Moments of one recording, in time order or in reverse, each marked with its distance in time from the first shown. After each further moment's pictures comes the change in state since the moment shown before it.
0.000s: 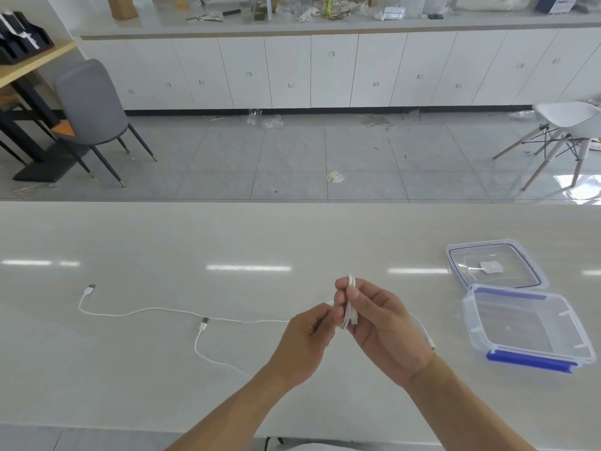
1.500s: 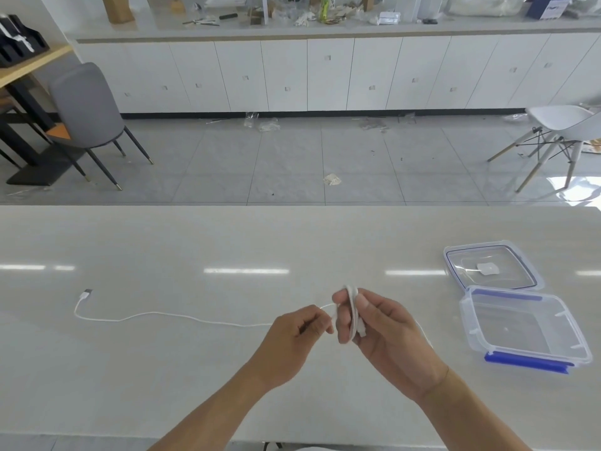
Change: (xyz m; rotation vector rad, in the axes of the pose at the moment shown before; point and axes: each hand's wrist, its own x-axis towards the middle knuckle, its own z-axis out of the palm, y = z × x) left_hand -0.004 0.005 -0.028 0.114 -0.072 0.001; right_hand -0.014 -0.005 0.004 -0.077 -0.070 -0.007
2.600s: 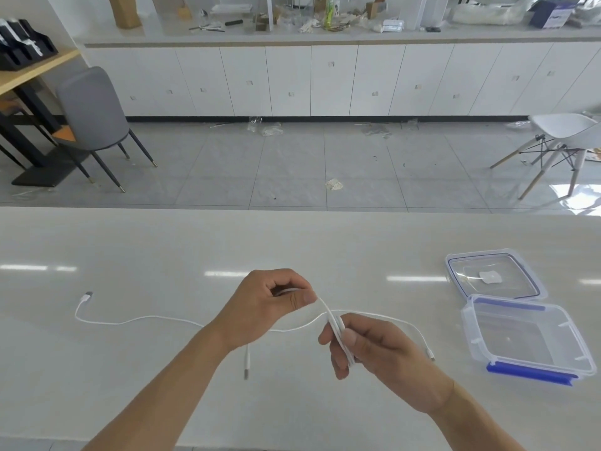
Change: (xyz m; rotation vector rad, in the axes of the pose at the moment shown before) left_hand 0.015 0.053 -0.067 -0.067 0.028 0.105; right_hand -0.007 -0.007 -0.001 -0.473 -0.146 0.080
